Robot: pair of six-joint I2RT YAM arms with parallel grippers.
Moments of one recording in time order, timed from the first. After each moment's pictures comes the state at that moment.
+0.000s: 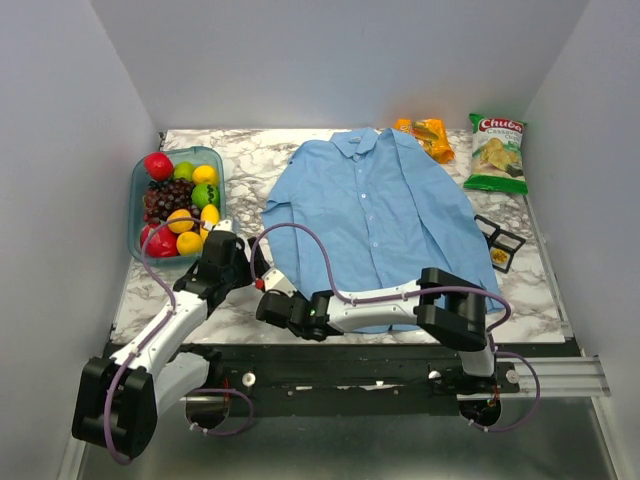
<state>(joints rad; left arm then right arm) -0.28 0.98 0.46 -0.25 0.00 -0.53 1.36 1.98 1.31 -0.40 0.48 0.42</state>
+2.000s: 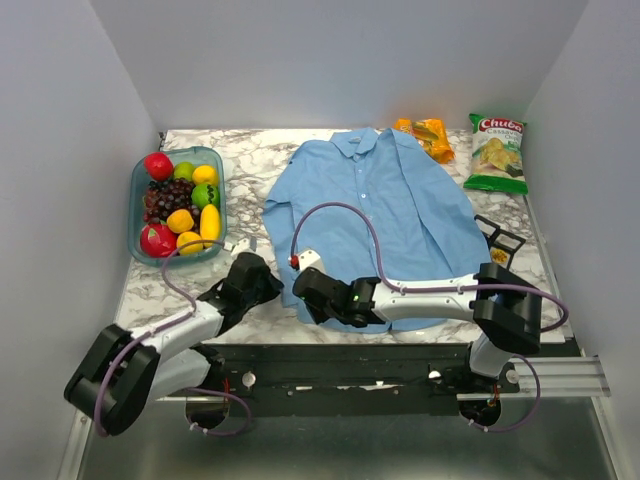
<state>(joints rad) -0.55 1.11 0.27 0.14 -0.08 -0.85 1.26 1.69 1.04 -0.25 0.34 0.50</state>
